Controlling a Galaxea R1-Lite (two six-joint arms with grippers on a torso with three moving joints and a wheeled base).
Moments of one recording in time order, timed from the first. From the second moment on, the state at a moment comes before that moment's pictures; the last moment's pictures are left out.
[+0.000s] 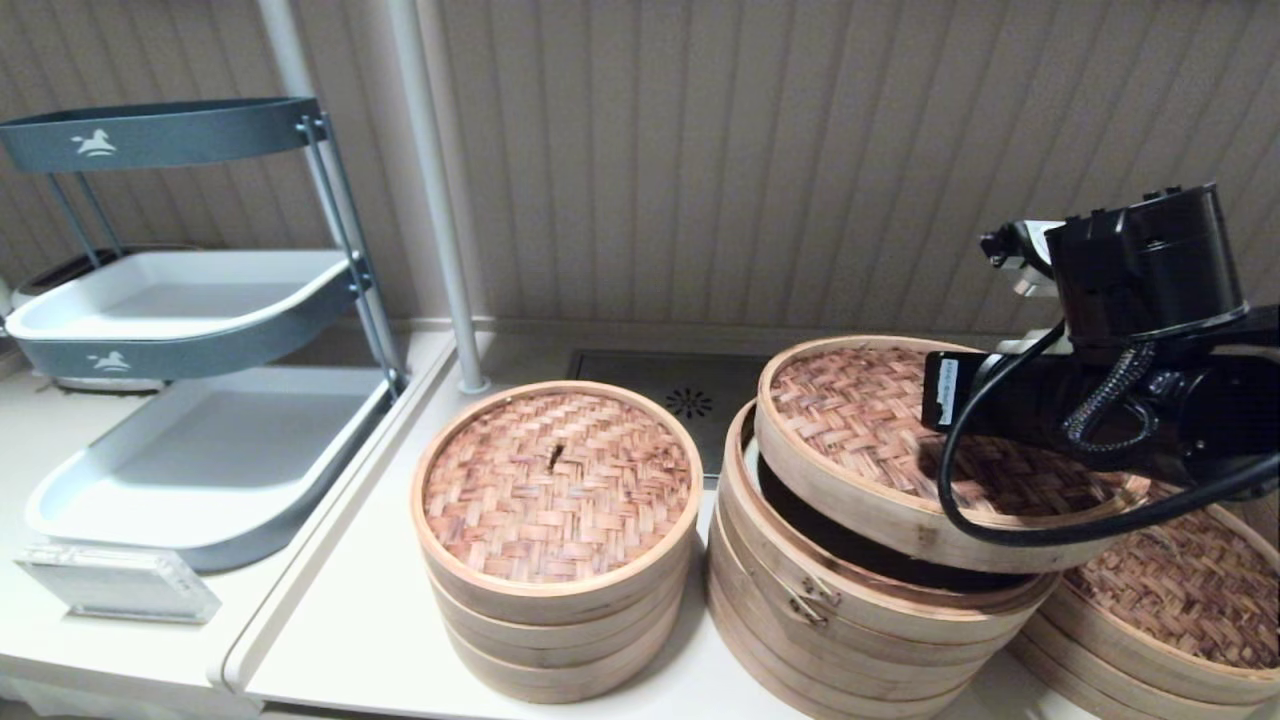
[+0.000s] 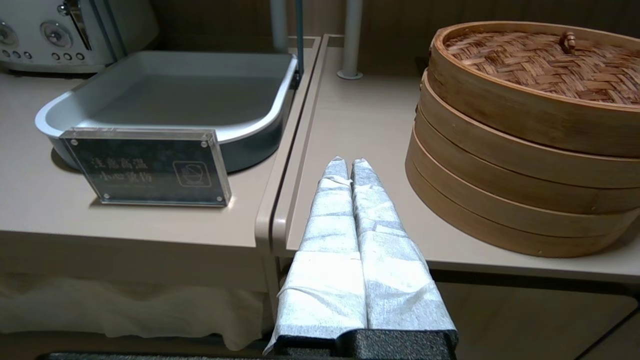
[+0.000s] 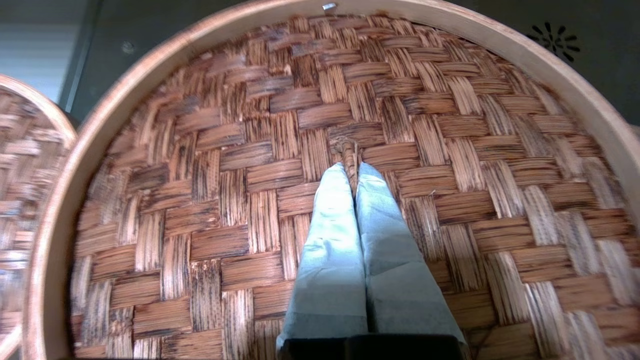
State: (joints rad) left arm 0.00 0.00 0.00 -0.06 -0.01 0.00; right arm 0.50 1.50 -1.09 0.08 -0.50 0.32
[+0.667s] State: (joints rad) left arm 0.00 0.00 0.00 -0.06 -0.01 0.00; right arm 0.54 1.50 -1.06 0.08 -0.50 0.32
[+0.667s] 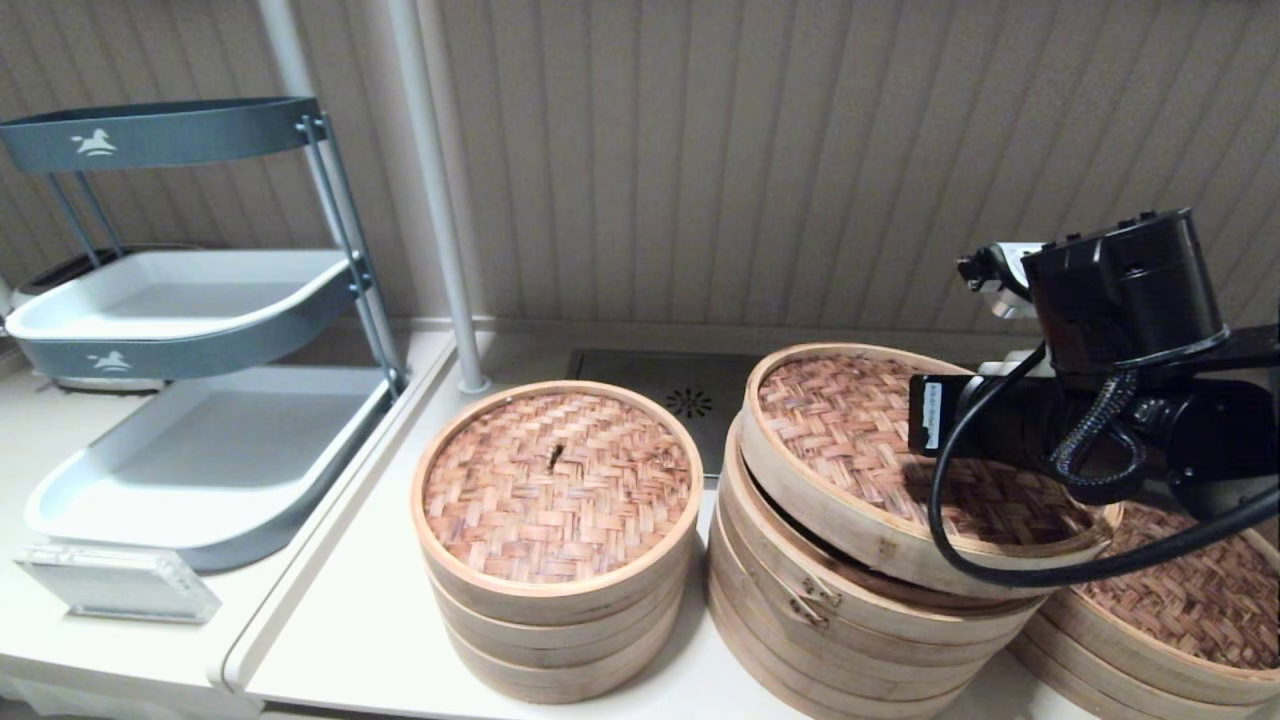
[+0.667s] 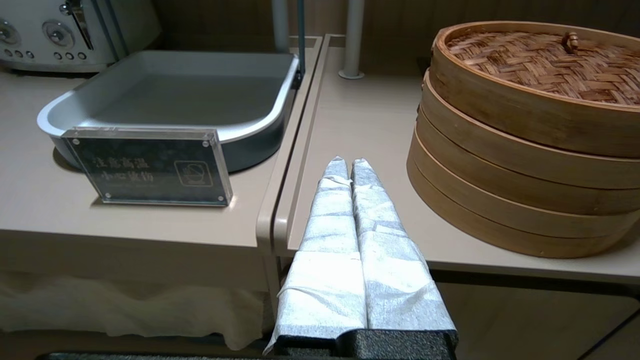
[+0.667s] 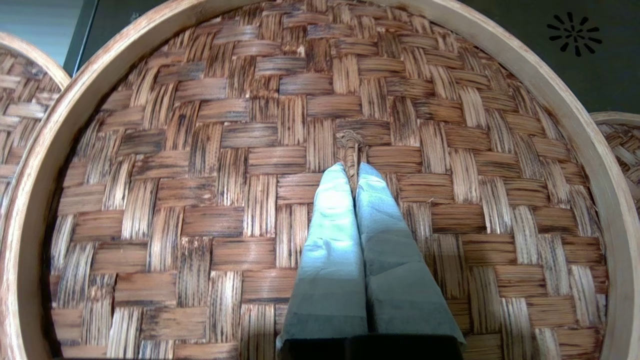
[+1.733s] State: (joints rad) left arm 0.00 0.00 0.00 -0.06 -0.01 0.00; right arm 0.57 1.51 -1.04 0.08 -0.50 0.31
